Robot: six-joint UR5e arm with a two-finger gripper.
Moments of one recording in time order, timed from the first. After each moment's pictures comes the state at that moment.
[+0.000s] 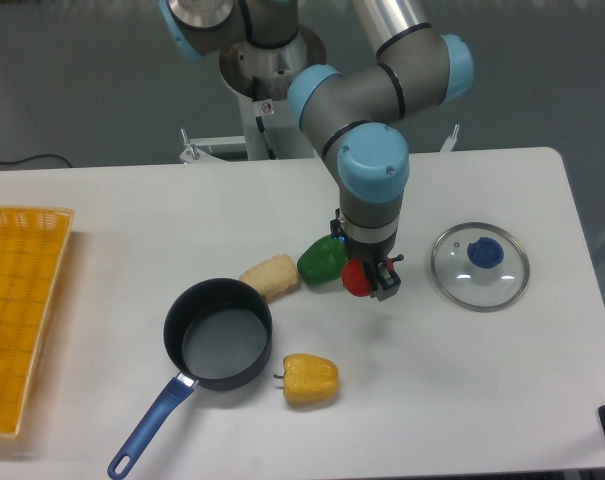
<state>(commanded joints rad) 2.53 -1.89 -1.64 -1.16 1.61 1.59</state>
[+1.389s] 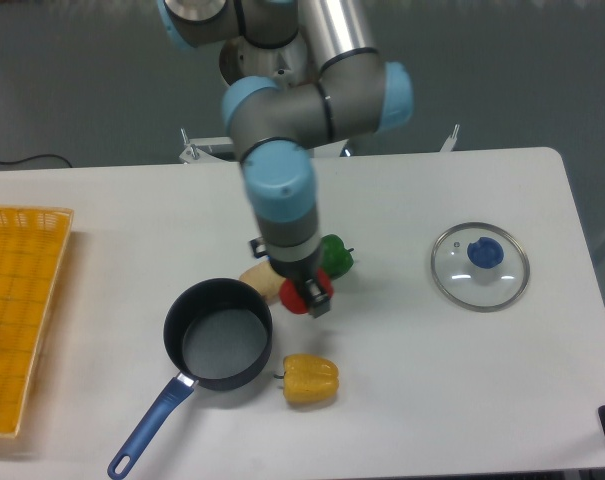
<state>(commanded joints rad) 2.25 -1.96 -1.57 -1.15 1.66 1.22</state>
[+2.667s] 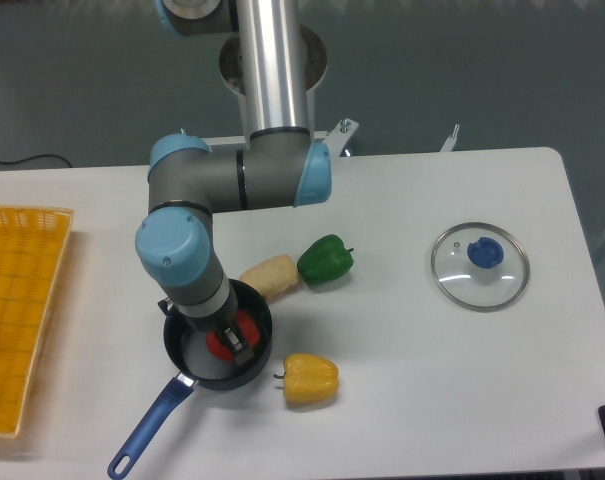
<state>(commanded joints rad) 2.14 -2.09 -1.50 -1.10 1.66 1.02</state>
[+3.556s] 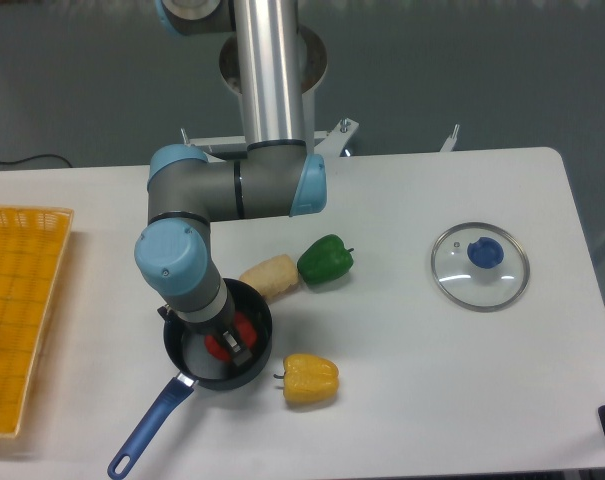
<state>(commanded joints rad) 2.14 -2.10 -1.52 -1.10 1.66 1.02</state>
